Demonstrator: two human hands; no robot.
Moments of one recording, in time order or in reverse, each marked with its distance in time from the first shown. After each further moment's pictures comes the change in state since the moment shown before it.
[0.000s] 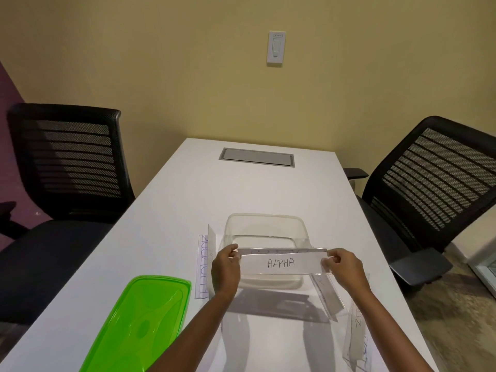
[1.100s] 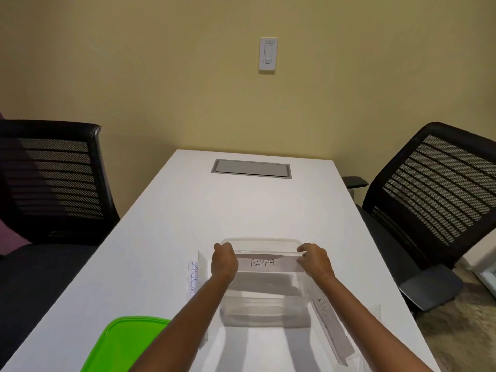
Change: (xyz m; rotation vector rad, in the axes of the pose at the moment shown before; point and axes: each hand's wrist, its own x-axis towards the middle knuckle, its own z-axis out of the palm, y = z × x) left_hand 0.104 0.035 0.039 0.636 -0.235 0.061; right_hand 0.097 -0.044 0.053 -0.210 -0.115 -0.005
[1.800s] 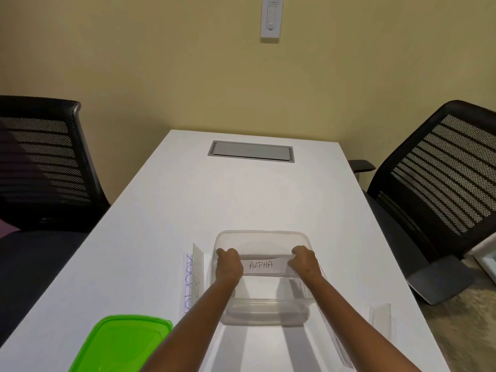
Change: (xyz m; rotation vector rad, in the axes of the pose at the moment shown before) left_hand 0.026 -0.011 0.048 0.068 -0.170 -0.061; right_hand 0.035 0.005 0.051 -0.104 -0.094 0.100
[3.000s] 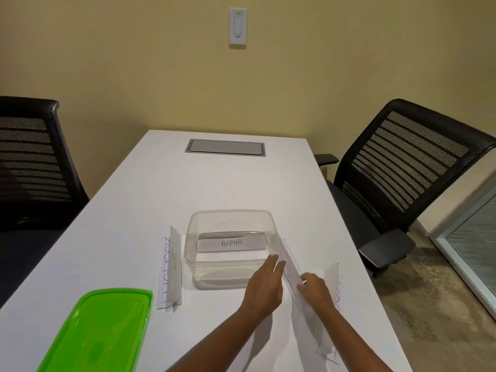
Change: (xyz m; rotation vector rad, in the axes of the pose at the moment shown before) left_hand -0.155 0.040 0.079 0.094 0.192 0.851; right_hand -0.093 0.136 -0.006 0.018 0.000 0.079
